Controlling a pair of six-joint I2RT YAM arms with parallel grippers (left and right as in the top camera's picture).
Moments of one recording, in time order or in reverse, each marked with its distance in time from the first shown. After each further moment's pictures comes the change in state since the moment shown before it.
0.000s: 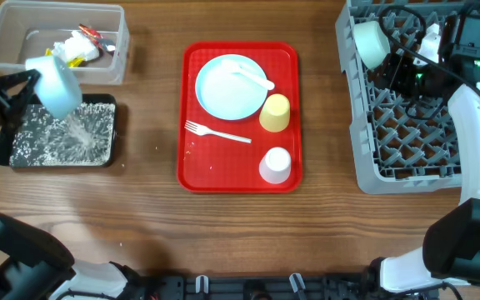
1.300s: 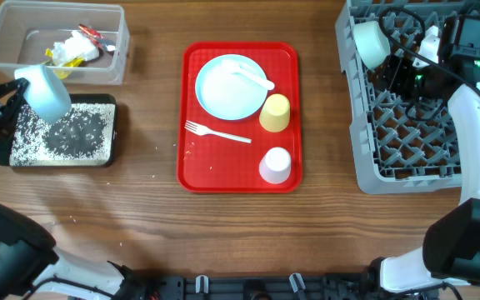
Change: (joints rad) left arm 0.056 0.149 0.000 0.034 0.013 0.081; right arm 0.000 0.000 0.000 -0.024 0.000 0.000
